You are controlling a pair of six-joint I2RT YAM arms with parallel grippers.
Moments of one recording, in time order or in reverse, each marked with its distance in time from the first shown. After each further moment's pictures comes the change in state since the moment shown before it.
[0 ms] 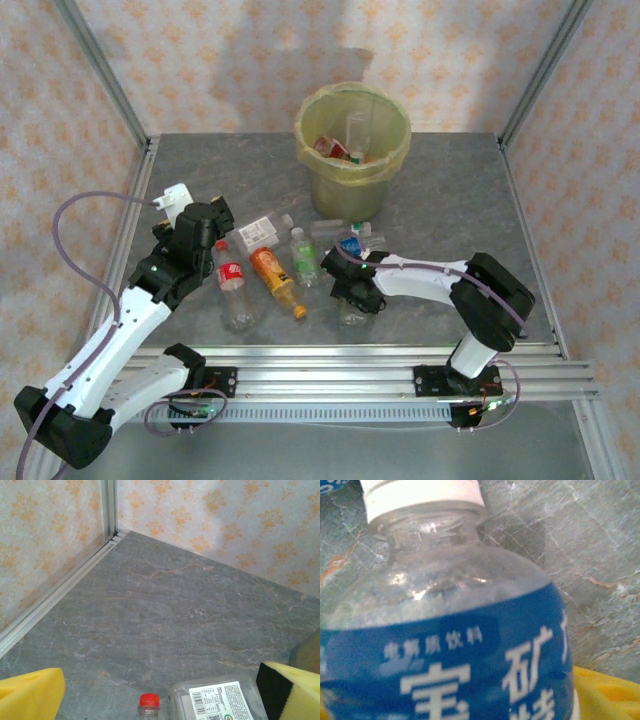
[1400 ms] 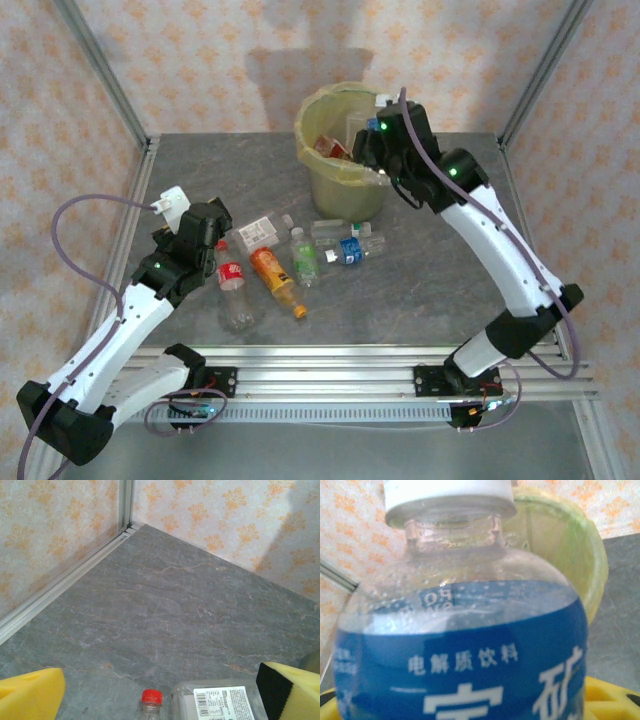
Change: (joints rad) left arm 0.000 0.022 0.000 -0.041 -0.039 -0.112; right arm -0.290 -0.080 1.029 -0.306 0.183 -0.707
